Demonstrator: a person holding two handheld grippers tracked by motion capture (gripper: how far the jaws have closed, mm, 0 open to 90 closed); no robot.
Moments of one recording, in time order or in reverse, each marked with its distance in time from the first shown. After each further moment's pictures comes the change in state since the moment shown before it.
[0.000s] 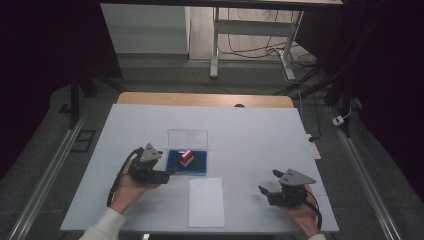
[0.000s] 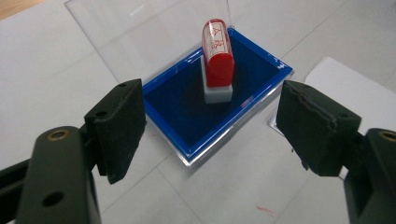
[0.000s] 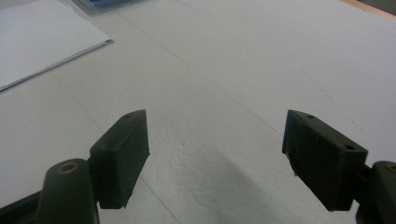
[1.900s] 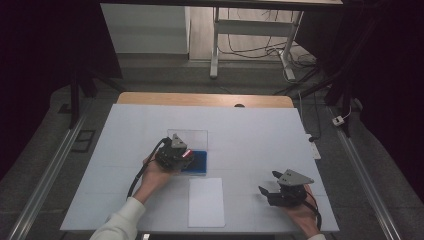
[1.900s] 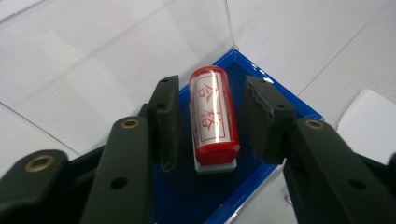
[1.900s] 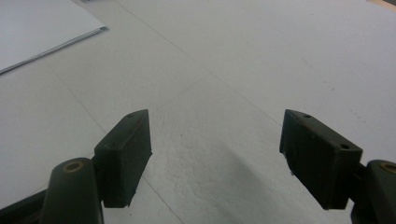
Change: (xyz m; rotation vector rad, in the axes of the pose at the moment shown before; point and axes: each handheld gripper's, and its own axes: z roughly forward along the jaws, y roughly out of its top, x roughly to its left) left arm -0.007 0.039 0.069 0.081 0.002 0.015; right arm 0.000 -0.003 0.003 0.033 -0.010 -0.014
